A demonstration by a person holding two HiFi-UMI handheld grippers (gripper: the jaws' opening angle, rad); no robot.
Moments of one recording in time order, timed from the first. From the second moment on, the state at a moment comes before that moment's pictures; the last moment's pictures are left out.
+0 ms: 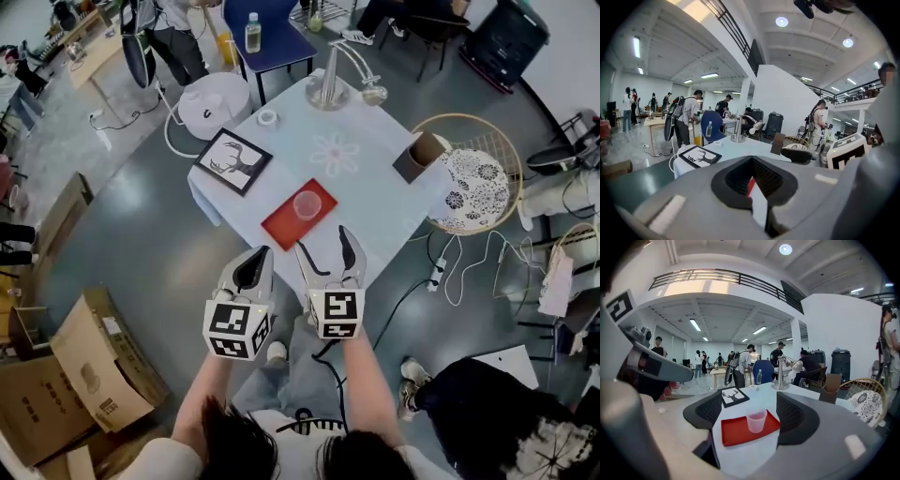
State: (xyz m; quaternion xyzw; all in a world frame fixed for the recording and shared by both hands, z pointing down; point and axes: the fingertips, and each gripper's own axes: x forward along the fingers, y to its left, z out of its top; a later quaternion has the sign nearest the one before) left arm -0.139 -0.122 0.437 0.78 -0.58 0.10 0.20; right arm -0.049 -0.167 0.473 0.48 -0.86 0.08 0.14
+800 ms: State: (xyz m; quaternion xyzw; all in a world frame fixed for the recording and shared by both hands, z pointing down) left arm -0.144 -0.176 0.523 0.74 -0.61 0.12 0.27; right arm -0.085 -0.252 0.603 0.44 -0.86 0.12 0.22
